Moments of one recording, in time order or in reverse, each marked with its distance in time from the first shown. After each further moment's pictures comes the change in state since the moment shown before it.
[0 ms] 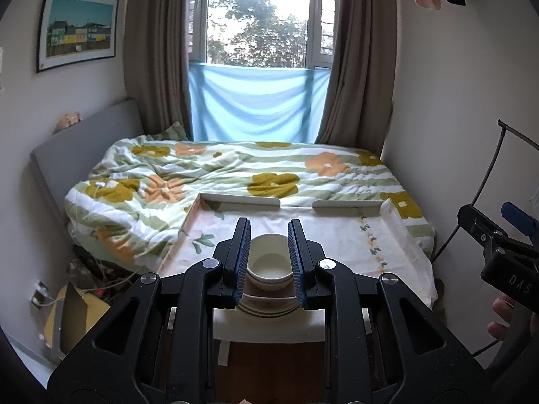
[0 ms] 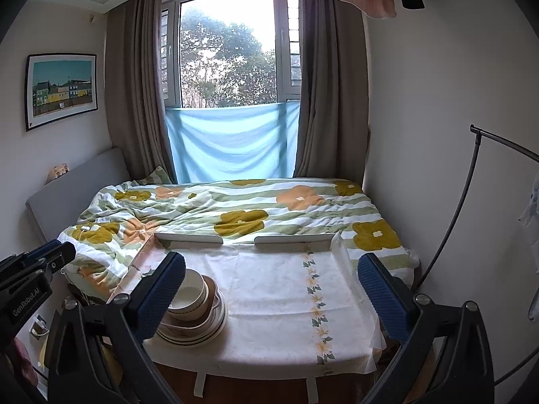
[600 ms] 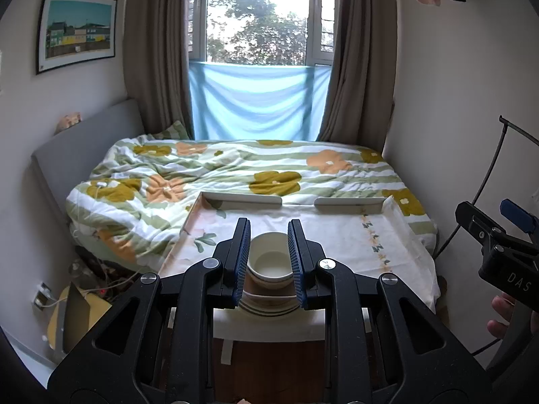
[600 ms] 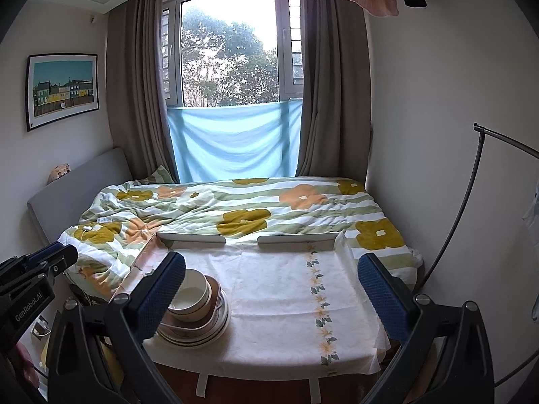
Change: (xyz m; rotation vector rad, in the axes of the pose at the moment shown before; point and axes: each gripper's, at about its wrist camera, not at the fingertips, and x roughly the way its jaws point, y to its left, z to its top) left arm 0.005 0.003 0.000 0.009 0.008 0.005; right arm 0.003 0.003 0.001 -0.001 0.003 0.004
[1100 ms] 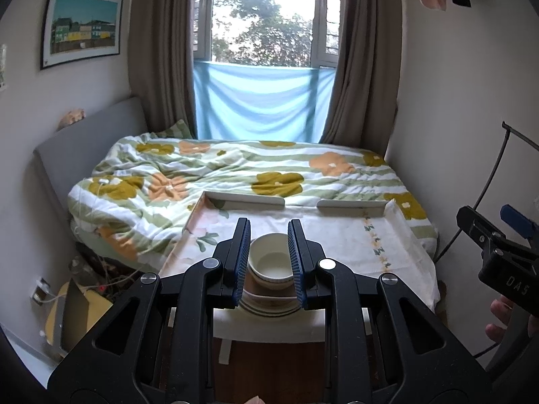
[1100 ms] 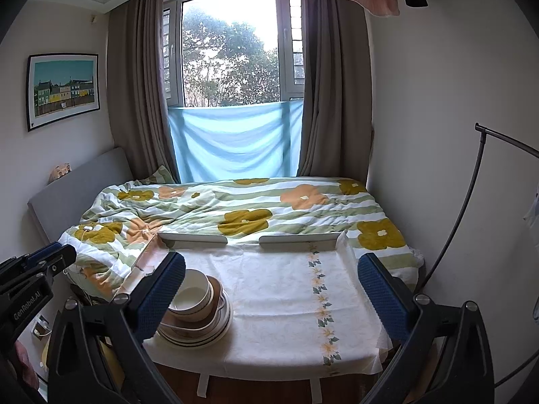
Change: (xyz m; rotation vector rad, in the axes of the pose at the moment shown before) left arm -0.002 0.008 -0.001 -0.023 -0.010 0.007; right arm 0.000 0.005 0.000 0.002 -0.004 0.000
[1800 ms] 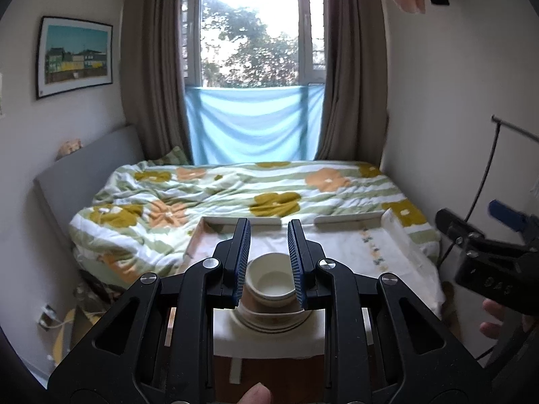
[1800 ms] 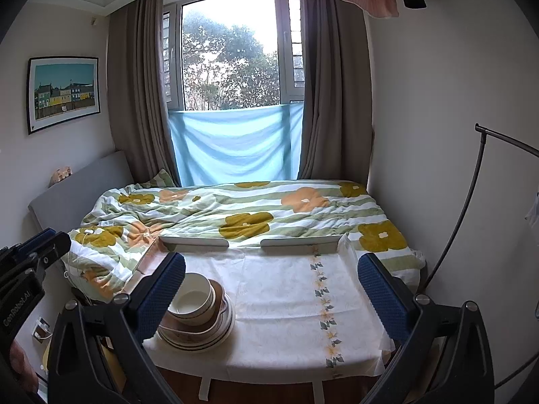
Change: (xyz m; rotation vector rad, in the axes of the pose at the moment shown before) left arm -0.012 -0.013 0.004 0.087 -0.086 0.005; right arm 0.000 0.011 -0.001 0.004 -0.019 0.010
